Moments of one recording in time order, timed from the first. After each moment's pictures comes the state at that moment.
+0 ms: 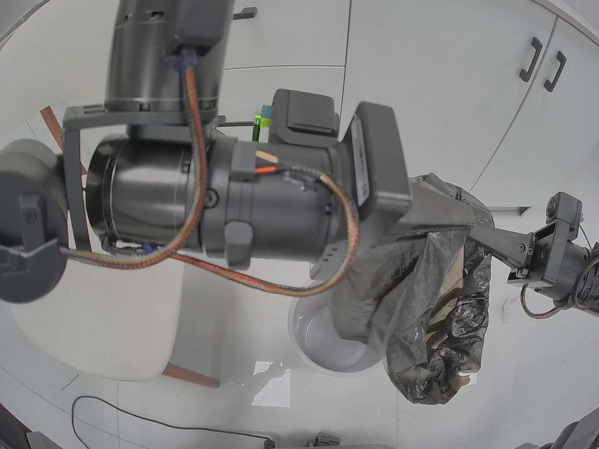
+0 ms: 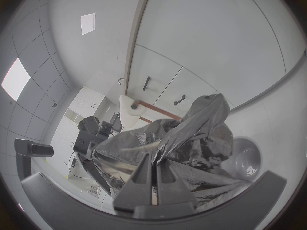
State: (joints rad) left arm -0.87 1.64 -1.34 -0.10 -0.62 -0.88; right arm 0.44 1.36 -0.44 -1.01 0.60 0.79
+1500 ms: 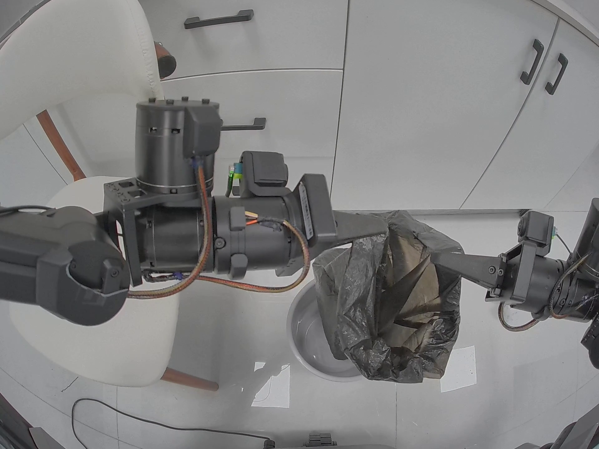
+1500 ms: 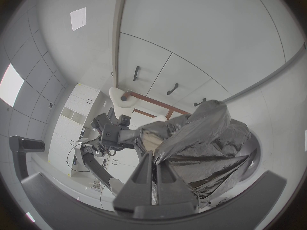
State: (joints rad) left arm -0.71 1.71 -1.09 -0.42 -0.56 -0.81; right arm 0.44 1.47 -0.43 -1.02 0.65 0.78
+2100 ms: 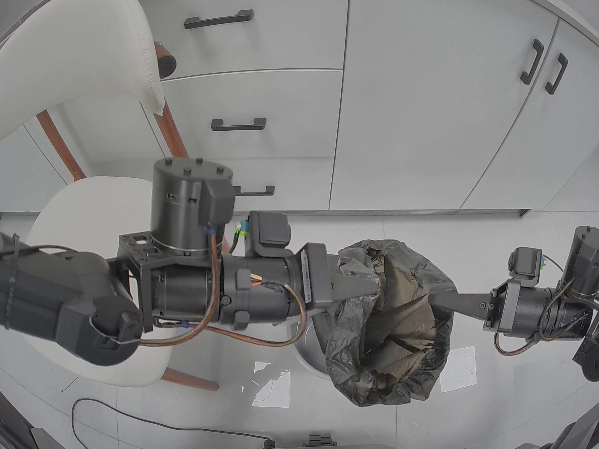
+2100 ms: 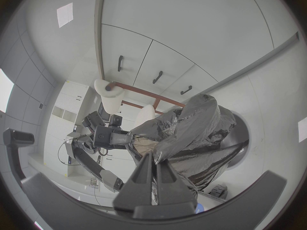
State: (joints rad) left arm -0.72 1.73 -0.92 -0.49 -0.56 -0.82; right arm 0.41 1.52 -0.32 -1.03 0.67 0.73
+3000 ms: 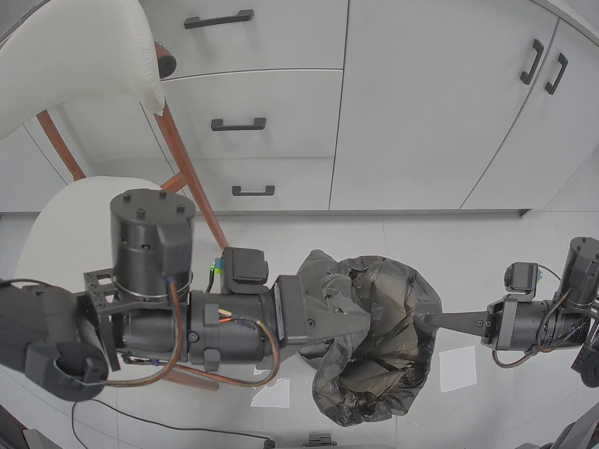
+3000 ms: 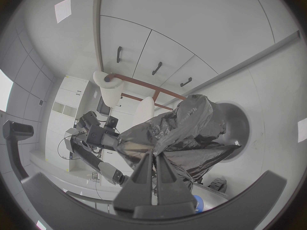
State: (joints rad) left arm -0.77 1.62 -0.74 -0.58 -0.56 -1.02; right arm 0.42 1.53 -0.28 -1.02 0.71 0.70
